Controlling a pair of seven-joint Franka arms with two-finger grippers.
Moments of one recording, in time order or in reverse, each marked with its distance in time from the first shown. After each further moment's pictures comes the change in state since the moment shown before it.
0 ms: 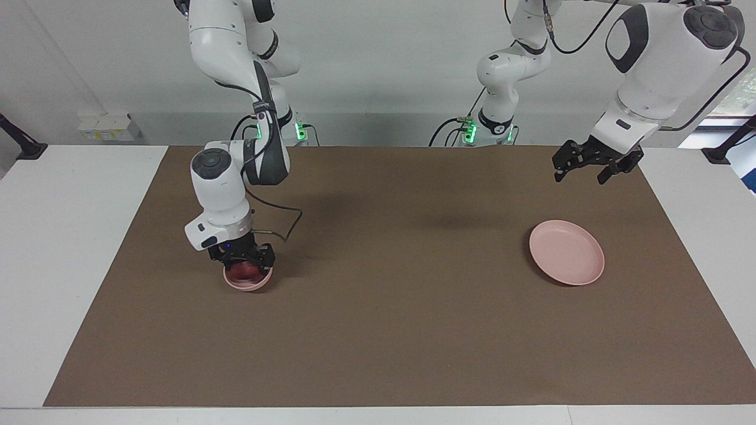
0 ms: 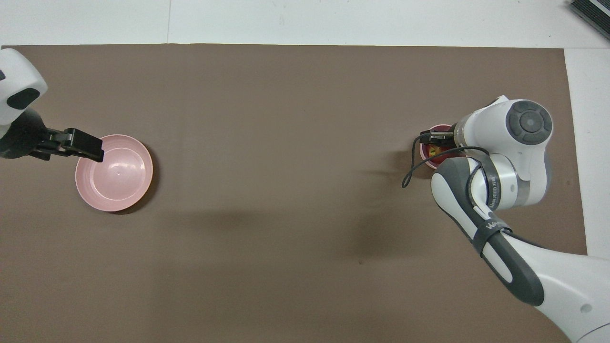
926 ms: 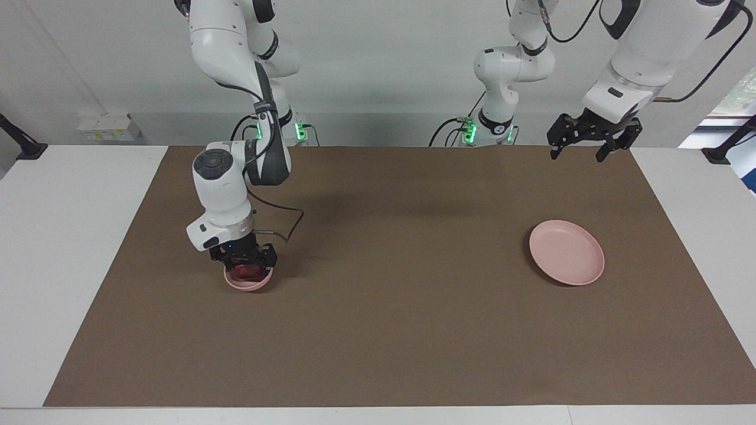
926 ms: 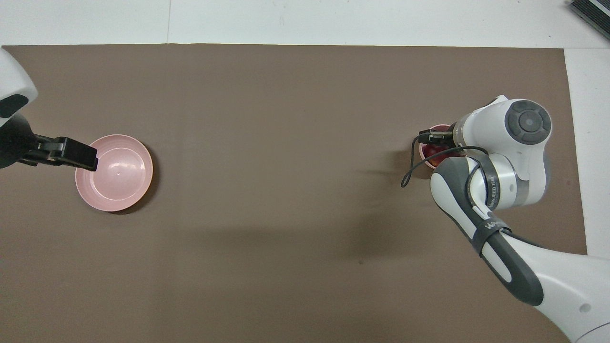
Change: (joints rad) left arm -0.450 -0.059 0.419 0.066 0.000 -0.092 0.021; right arm 0.002 0.001 0.000 0.003 0.000 0.001 0.000
